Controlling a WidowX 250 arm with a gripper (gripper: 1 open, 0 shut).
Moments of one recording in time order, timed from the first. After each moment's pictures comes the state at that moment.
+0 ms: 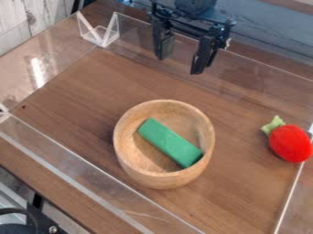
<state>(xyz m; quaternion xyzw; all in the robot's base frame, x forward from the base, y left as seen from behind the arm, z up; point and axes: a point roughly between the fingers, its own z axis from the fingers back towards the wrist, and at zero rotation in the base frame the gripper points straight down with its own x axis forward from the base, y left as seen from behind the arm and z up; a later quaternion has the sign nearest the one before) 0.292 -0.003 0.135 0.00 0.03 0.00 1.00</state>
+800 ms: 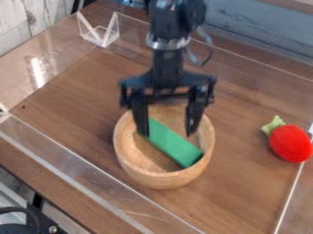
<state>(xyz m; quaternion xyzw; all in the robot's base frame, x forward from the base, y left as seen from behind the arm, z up) 0.223 -0.025 0.088 -0.05 0.03 0.36 0.93</state>
